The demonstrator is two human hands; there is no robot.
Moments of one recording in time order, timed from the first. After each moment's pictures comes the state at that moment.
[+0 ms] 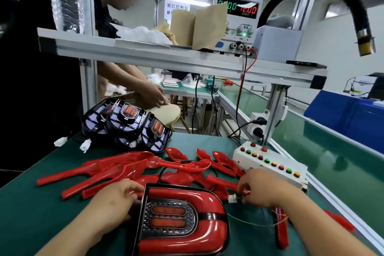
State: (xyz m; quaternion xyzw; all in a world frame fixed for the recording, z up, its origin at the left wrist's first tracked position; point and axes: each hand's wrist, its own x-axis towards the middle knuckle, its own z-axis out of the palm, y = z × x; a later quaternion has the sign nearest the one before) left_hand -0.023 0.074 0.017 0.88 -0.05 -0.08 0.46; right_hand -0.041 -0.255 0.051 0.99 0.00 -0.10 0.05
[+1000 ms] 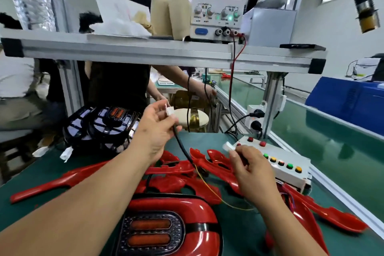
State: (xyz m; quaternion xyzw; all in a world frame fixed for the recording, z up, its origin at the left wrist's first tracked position) left_hand 0.077 -0.057 0.082 0.54 -0.16 0.04 0.82; right_hand -0.028 -0.249 0.017 0.88 -0.02 0.36 -0.31
